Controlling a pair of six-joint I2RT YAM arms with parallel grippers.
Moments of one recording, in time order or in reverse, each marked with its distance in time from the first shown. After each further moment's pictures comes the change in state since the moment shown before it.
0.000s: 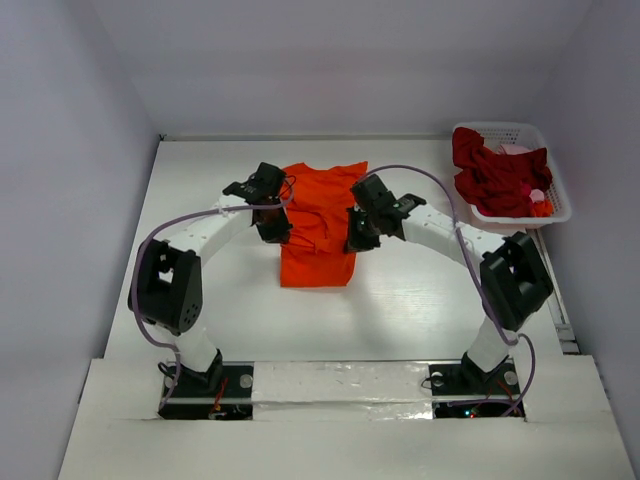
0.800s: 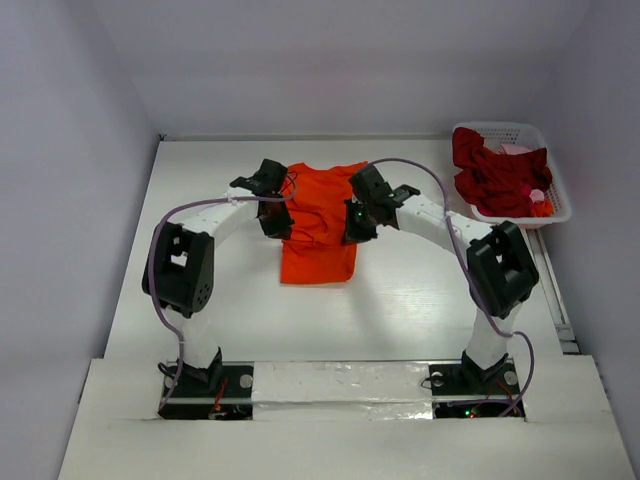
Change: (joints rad) left arm 0.029 0.141 0.074 0.048 0.023 0.046; right arm -0.045 0.109 0.096 -0.002 -0.038 -0.036
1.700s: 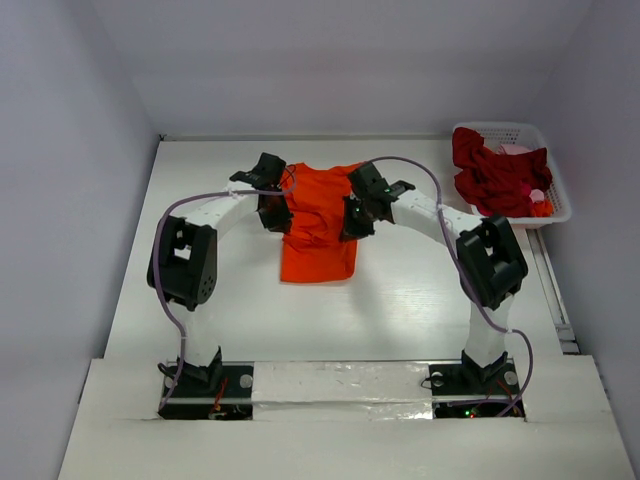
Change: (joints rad) left arm 0.024 0.061 0.064 0.006 0.011 0.031; right arm -0.024 0.089 0.066 0.007 -0.026 0.003
